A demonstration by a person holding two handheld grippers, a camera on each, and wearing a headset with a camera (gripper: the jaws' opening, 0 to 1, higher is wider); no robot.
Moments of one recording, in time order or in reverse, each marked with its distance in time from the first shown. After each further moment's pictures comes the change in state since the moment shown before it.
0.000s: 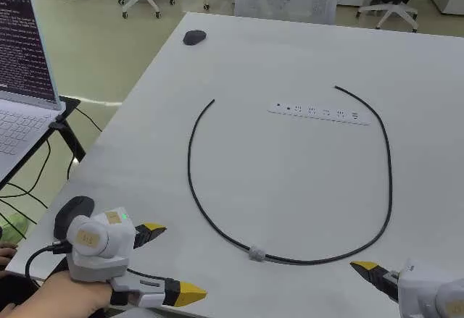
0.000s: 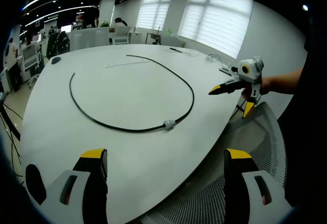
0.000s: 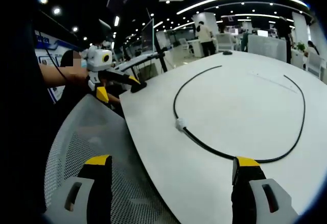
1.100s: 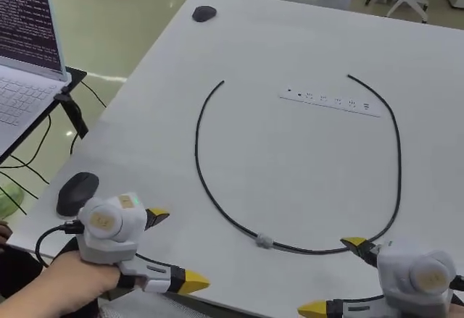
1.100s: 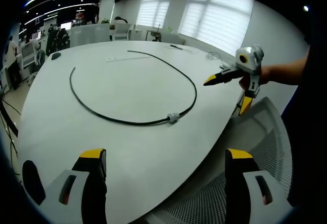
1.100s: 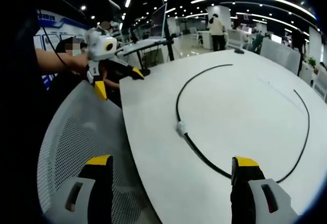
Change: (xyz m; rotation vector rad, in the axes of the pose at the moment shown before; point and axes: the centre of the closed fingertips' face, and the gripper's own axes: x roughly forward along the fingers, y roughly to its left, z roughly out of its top) left arm 0.007 0.001 -0.009 0.008 0.004 -0.007; right arm 0.017 -0.005 0.020 -0.125 0.088 -0.007
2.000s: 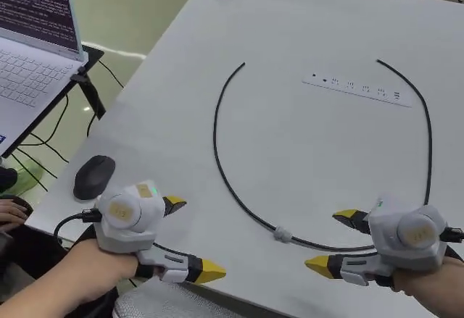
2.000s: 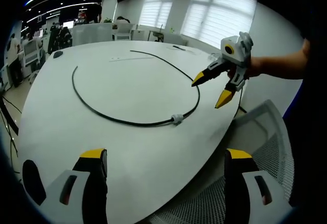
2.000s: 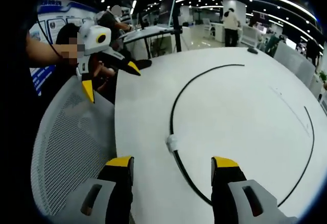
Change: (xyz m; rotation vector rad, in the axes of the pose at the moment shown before) left arm 0.001 0.009 0.002 -0.012 -0.007 0.014; right arm 0.041 -0.024 0.030 -0.102 0.122 0.048
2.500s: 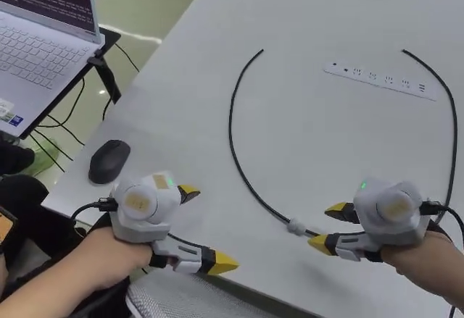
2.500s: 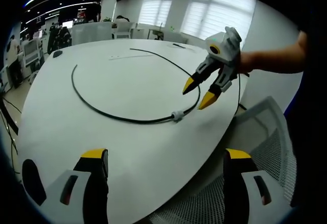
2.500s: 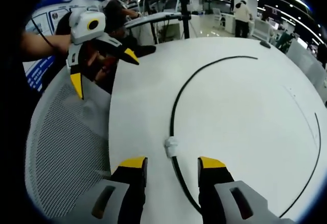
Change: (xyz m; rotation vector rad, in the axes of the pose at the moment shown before) left arm 0.003 -0.002 -0.005 0.009 0.021 0.001; right arm 0.040 -0.002 -0.002 -0.051 0.112 0.050
